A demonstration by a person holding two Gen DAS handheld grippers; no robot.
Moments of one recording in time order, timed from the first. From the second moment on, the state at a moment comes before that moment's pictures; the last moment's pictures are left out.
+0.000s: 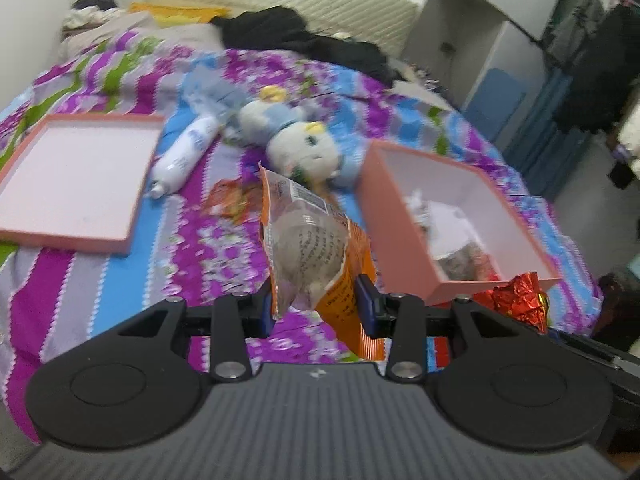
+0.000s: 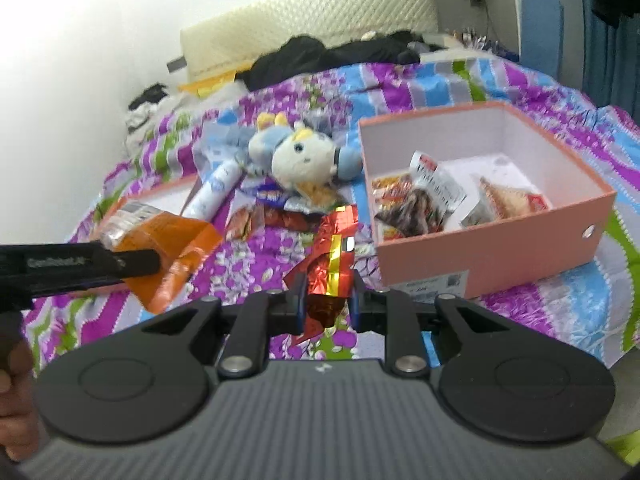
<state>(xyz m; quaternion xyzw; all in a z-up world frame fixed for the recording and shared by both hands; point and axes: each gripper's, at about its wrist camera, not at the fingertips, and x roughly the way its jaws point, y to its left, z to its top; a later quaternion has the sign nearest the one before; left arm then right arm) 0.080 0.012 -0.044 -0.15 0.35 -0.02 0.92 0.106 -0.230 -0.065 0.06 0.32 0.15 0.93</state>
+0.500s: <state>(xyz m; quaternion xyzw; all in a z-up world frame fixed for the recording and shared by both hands) 0.109 -0.054 -0.025 -0.15 0.34 -0.11 0.92 0.098 -0.296 -0.033 0.08 0.30 0.09 0.95</state>
